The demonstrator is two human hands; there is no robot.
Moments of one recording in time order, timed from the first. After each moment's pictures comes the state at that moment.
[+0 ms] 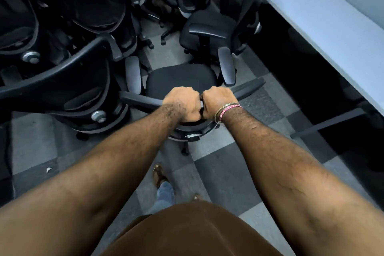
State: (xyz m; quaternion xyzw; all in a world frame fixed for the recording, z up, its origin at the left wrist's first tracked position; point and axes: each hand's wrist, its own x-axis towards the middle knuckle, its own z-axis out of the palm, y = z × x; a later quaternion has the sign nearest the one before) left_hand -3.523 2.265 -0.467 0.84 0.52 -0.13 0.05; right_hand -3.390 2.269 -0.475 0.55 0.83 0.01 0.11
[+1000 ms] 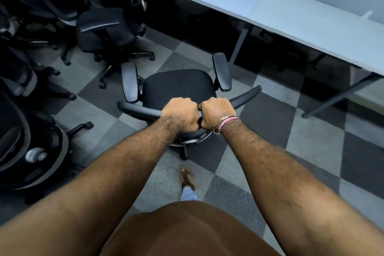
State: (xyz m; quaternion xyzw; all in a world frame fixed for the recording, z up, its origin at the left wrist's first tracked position) left_hand -3.412 2.027 -0.469 0.96 0.24 -0.15 0.02; right_hand -3.300 1.949 -0.480 0.78 0.62 -0.03 0.11
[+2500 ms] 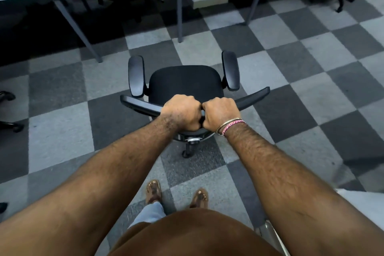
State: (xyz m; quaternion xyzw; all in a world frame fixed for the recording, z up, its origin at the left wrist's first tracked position) left_hand -3.430 1.516 -0.481 0.96 -0.23 -0.13 -0.06; right_hand -3.434 1.372 -0.482 0.97 0.23 -0.05 0.07
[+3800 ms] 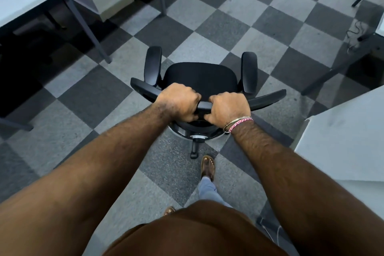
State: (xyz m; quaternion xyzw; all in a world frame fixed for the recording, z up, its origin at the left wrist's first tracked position) left_hand -3.309 1.426 -0.477 0.82 -0.56 -0.02 -0.15; right_hand -3.415 1.291 -0.483 0.99 -0.10 -0.05 0.08
